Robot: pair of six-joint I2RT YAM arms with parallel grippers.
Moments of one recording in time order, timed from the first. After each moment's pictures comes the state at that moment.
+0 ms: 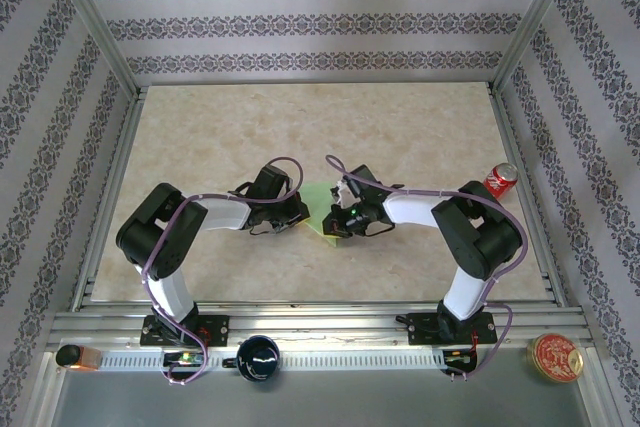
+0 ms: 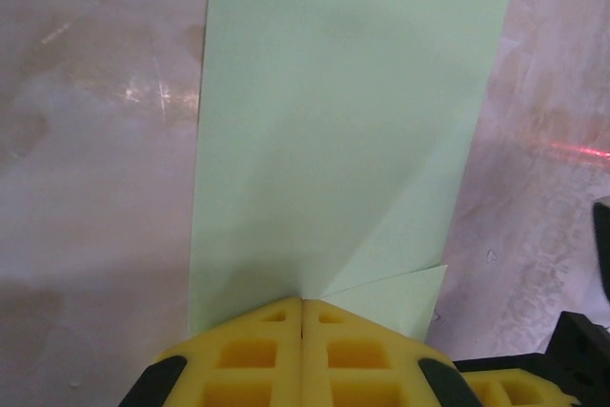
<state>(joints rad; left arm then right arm) -0.53 1.77 0.79 0.08 0.40 -0.99 0.59 1.75 0.84 -0.19 -0.63 0.67</state>
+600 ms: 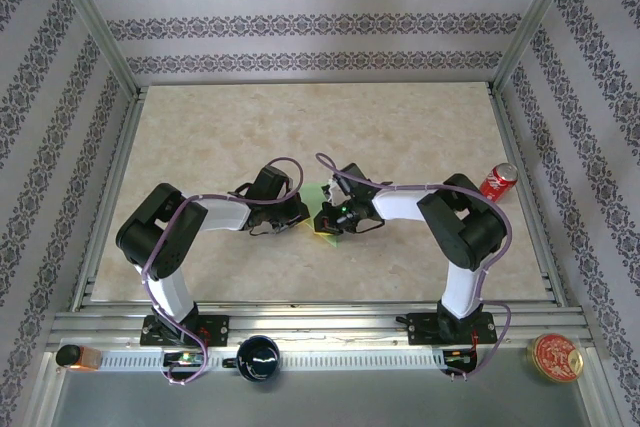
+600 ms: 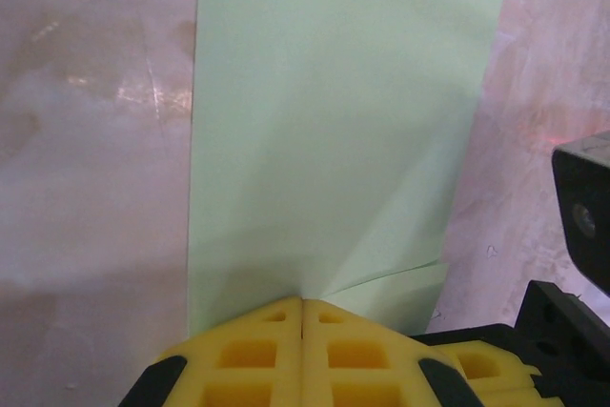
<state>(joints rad) -0.53 1.77 0.77 0.10 0.41 -0.98 0.62 1.84 0.89 -0.14 -0.62 0.70</state>
